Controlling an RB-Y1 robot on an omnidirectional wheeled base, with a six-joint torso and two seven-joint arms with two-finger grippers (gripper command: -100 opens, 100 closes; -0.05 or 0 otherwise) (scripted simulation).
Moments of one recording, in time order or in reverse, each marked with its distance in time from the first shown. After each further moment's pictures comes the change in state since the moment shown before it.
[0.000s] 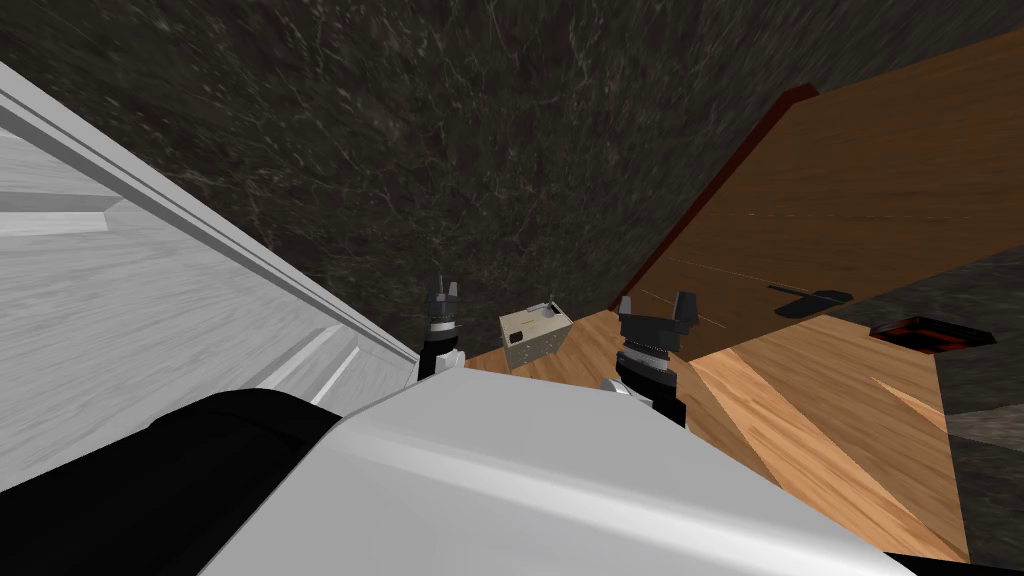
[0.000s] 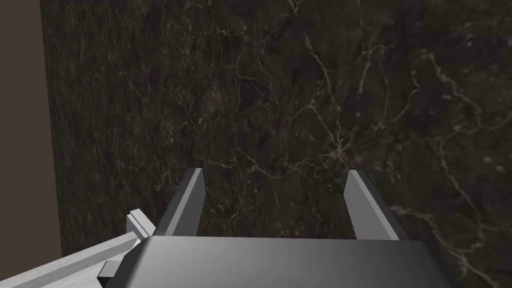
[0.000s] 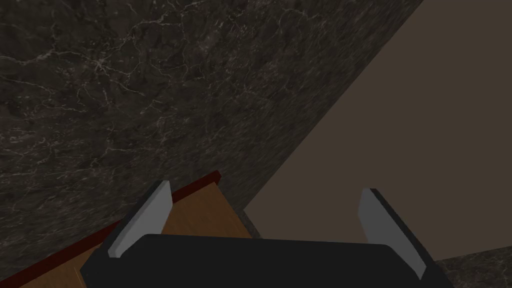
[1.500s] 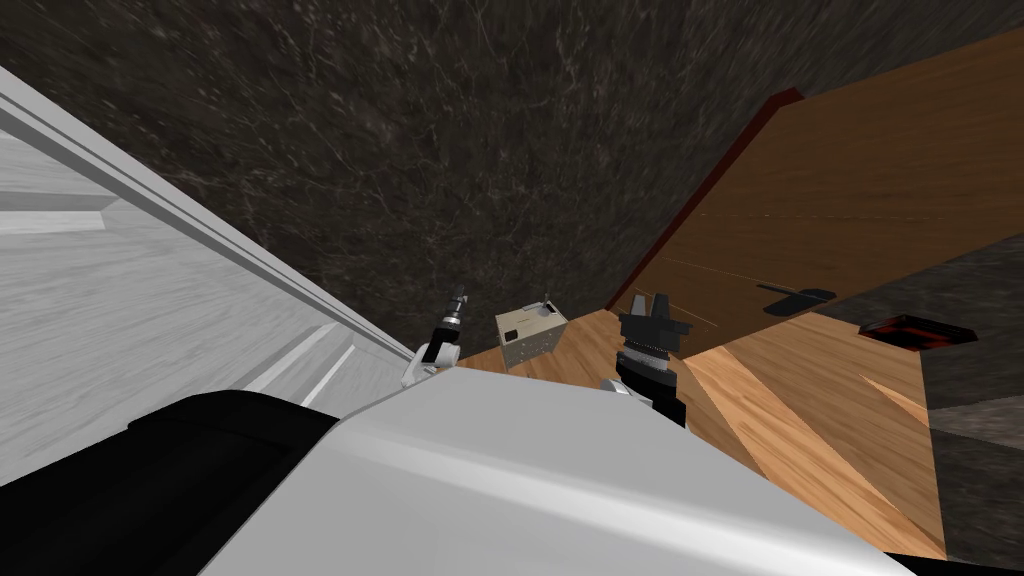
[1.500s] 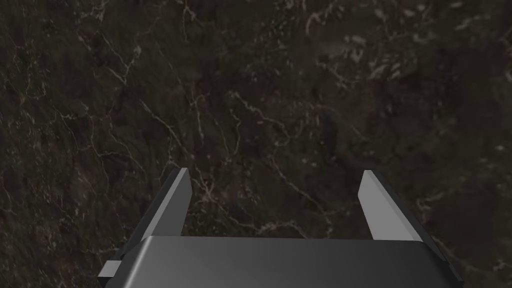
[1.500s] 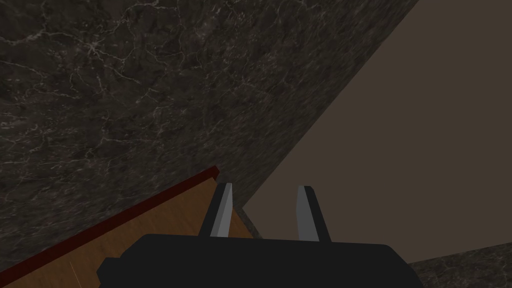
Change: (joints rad) left arm -0.137 0.186 0.058 0.219 -0.028 0.346 -0.015; right arm 0.000 0.000 0.000 0.000 0.000 0.000 0.000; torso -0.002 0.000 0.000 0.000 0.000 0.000
